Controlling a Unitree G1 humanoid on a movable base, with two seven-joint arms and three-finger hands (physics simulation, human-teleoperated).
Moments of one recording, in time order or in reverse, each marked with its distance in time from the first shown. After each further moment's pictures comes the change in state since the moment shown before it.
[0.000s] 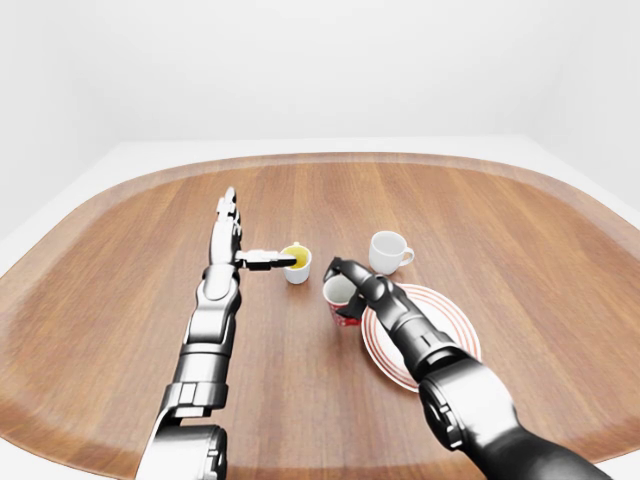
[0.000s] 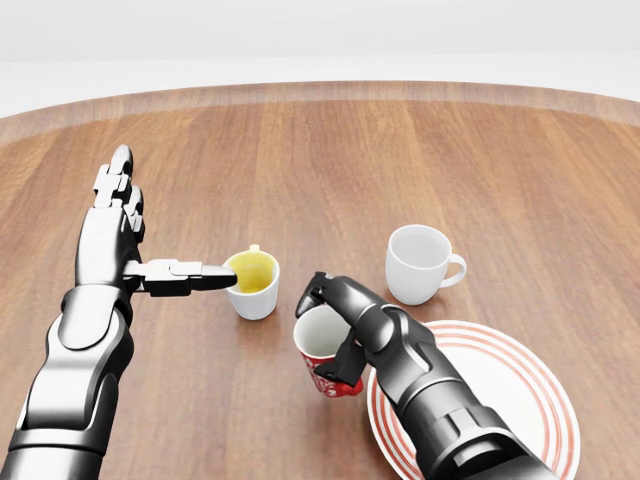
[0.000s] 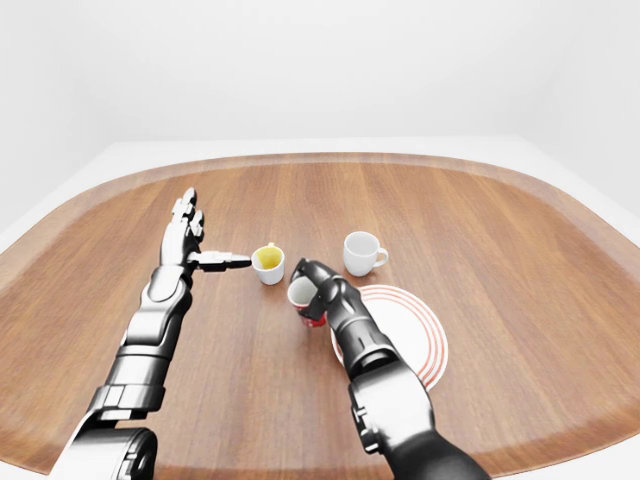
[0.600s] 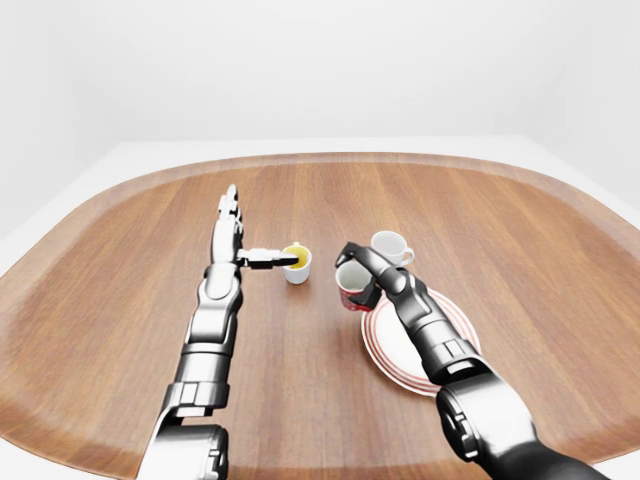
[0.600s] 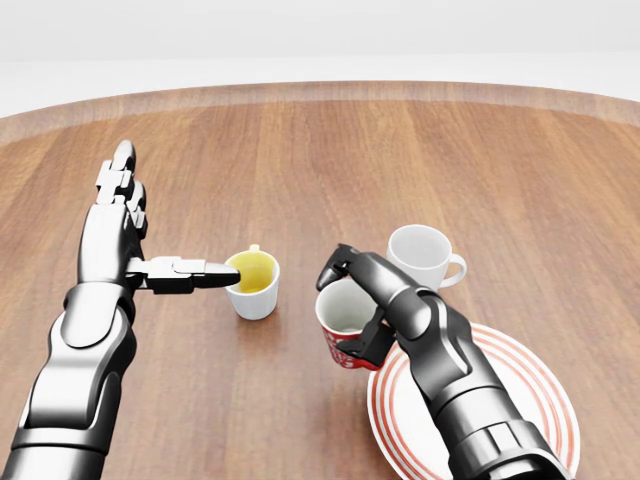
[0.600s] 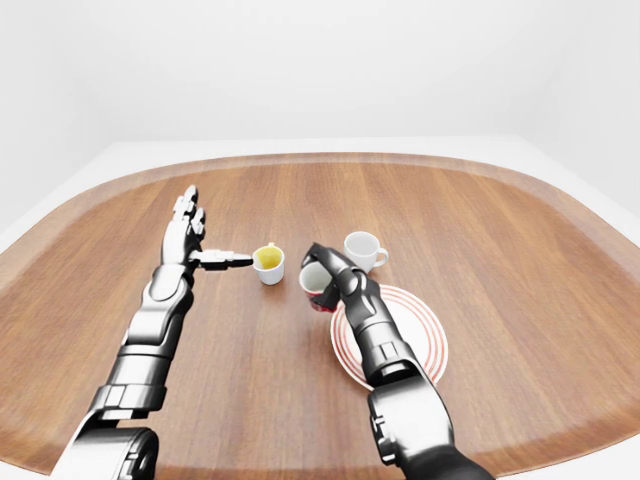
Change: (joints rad) left arm -0.003 -0.006 -0.006 -0.012 0.007 0.000 0.003; right arm 0.101 -0.080 -0.018 -0.272 0.017 0.000 0.078
